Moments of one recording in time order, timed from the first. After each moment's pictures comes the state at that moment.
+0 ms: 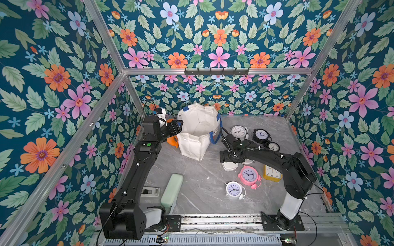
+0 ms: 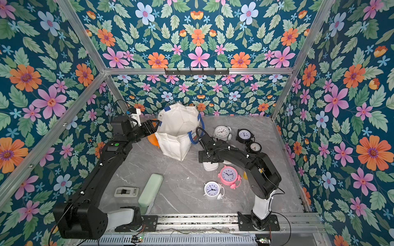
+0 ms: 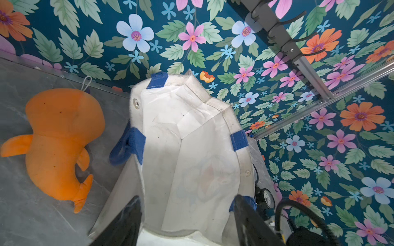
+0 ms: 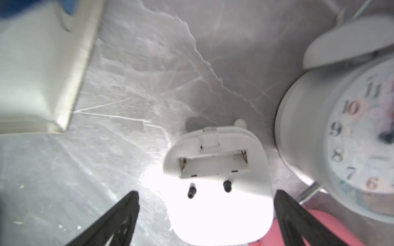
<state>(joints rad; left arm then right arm) -0.10 1.26 1.13 -0.23 0.35 -0.52 0.68 1.78 1.31 -0.71 0.11 0.60</state>
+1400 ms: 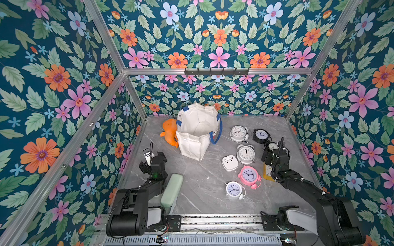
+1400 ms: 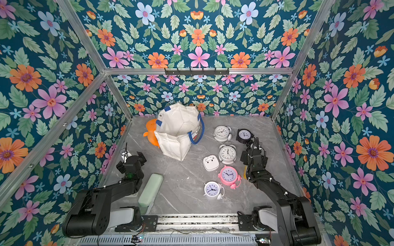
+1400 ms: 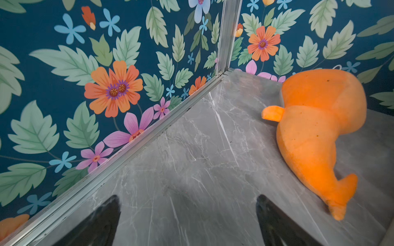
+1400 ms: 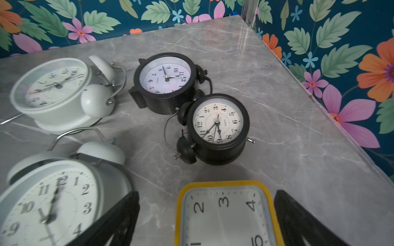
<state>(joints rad) -0.05 1.33 0.24 0.73 -0.63 -0.23 0.10 1.20 0.41 0.21 0.35 0.24</state>
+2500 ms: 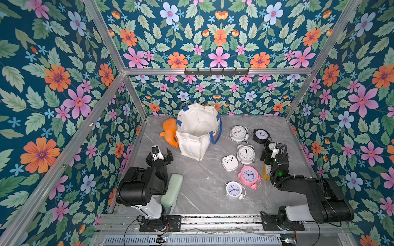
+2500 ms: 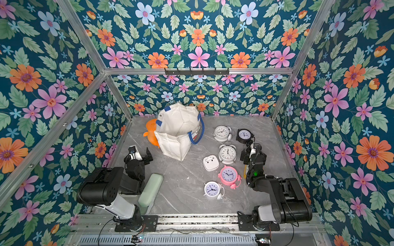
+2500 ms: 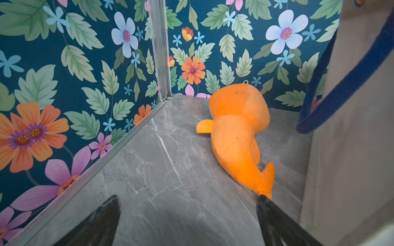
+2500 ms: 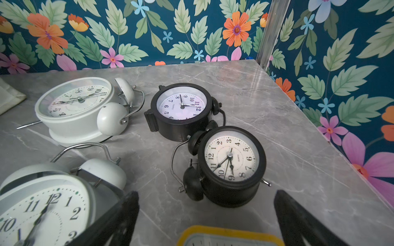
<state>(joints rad) -0.05 1.61 0.20 1.30 -0.35 -0.05 0.04 1.42 0.25 0.85 0.23 0.07</state>
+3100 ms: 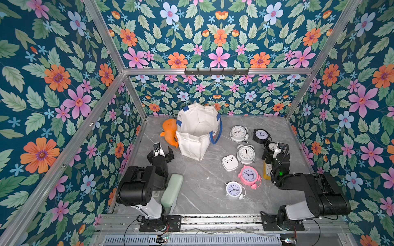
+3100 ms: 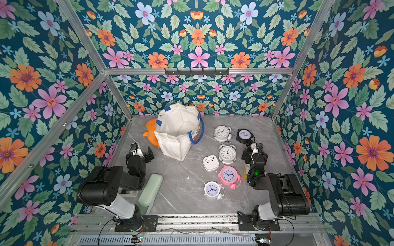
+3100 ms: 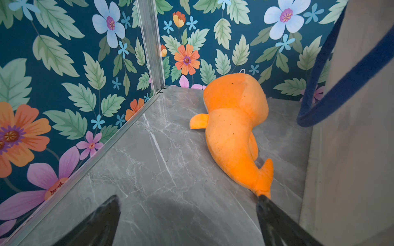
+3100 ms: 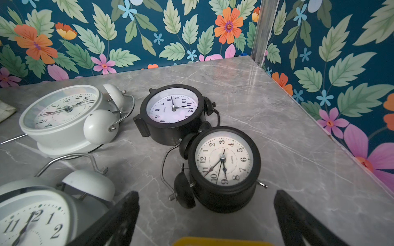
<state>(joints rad) -0.05 1.61 0.27 1.17 -0.32 -0.04 0.02 1.46 0.28 0.87 0.22 0.11</state>
